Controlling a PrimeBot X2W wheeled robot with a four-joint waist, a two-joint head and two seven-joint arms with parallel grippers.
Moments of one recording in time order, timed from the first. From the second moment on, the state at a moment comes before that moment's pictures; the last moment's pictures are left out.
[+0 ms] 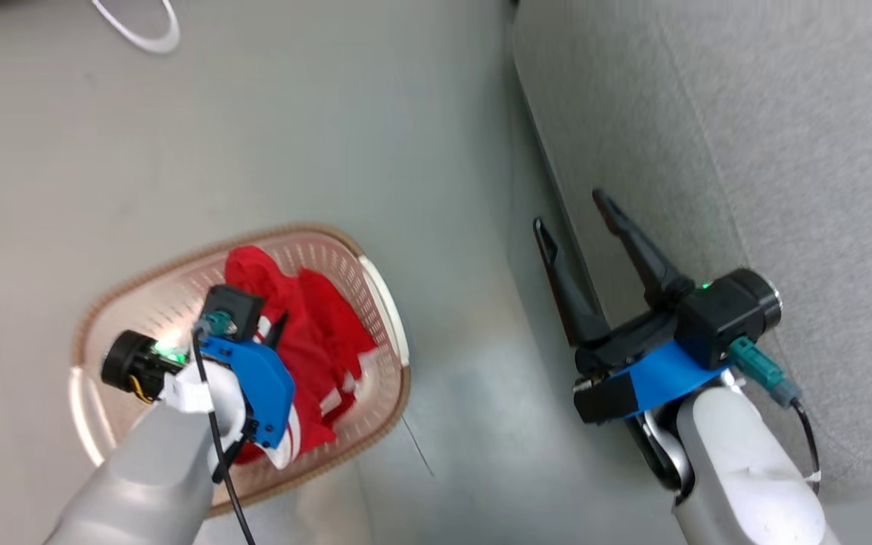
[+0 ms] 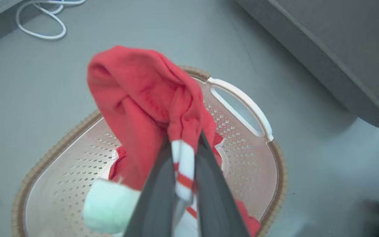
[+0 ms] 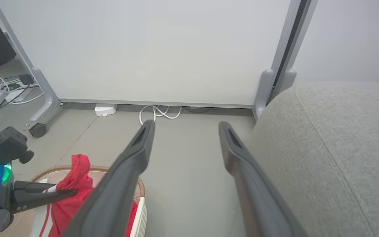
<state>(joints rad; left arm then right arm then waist) -0.72 0.25 -0.85 1.03 -0.59 -0.13 -0.11 -0.43 -0.05 0.27 0.25 0.11 0.13 -0.26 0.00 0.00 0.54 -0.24</state>
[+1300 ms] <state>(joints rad) -0.83 0.11 -1.04 0.75 -0.78 -0.13 -0.21 -0.22 -0.05 0.31 0.32 0.13 0.13 -0.16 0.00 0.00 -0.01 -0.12</state>
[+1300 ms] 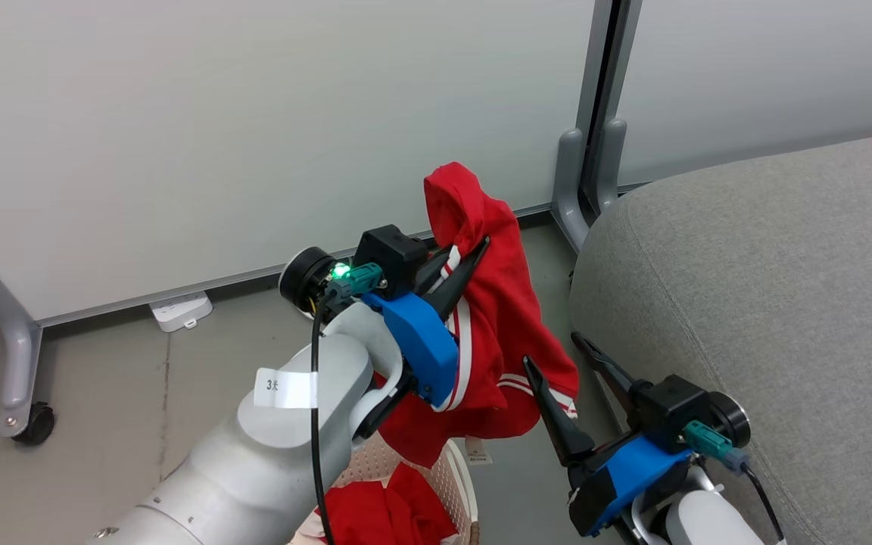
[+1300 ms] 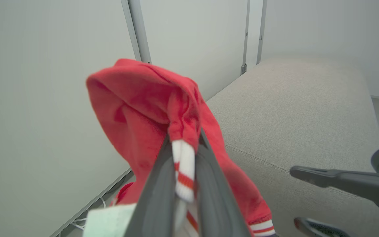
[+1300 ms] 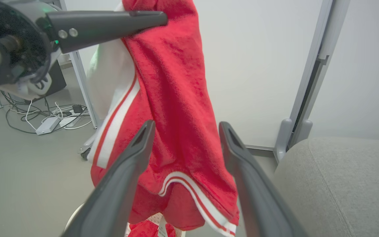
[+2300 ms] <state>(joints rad) -0.84 0.09 -1.12 0.70 -0.84 -0.13 -0.22 -0.56 -0.05 0.61 0.73 0.36 0.13 -0.12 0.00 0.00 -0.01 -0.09</state>
